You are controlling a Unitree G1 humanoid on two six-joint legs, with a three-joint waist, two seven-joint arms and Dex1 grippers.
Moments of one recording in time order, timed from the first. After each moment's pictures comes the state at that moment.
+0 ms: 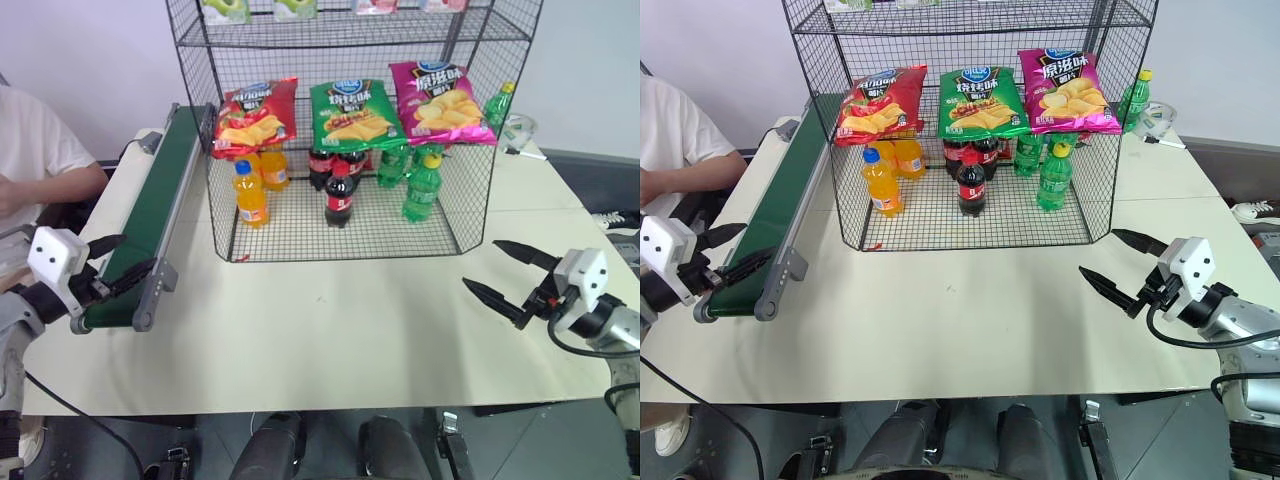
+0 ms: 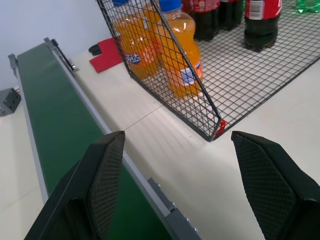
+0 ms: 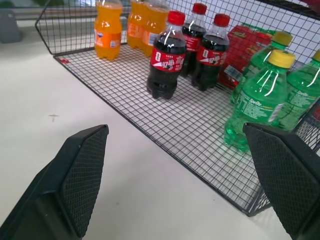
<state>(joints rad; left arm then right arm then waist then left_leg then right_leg) -0.06 0.82 0.44 0.14 -0.42 0.07 -0.94 0.02 -0.73 -0.37 -0.02 0.47 -0.03 1.01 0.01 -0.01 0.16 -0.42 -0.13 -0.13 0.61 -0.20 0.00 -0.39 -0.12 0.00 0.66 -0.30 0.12</state>
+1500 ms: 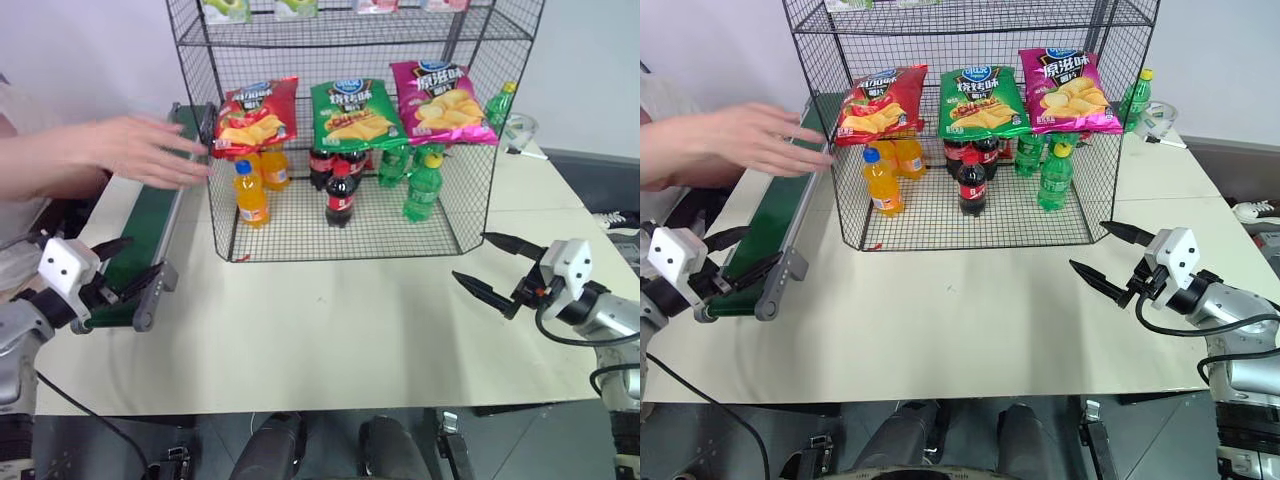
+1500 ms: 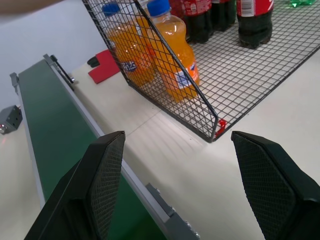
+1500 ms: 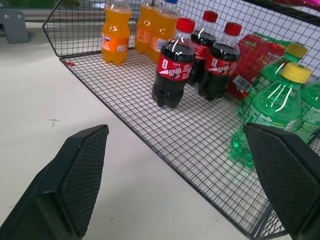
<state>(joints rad) -0.04 0.78 0.41 0.20 -0.38 -0.10 -0.95 -0.07 -0.72 -0.32 0.05 0.44 -0.05 1.05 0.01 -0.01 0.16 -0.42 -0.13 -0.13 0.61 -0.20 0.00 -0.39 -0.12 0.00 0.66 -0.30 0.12</state>
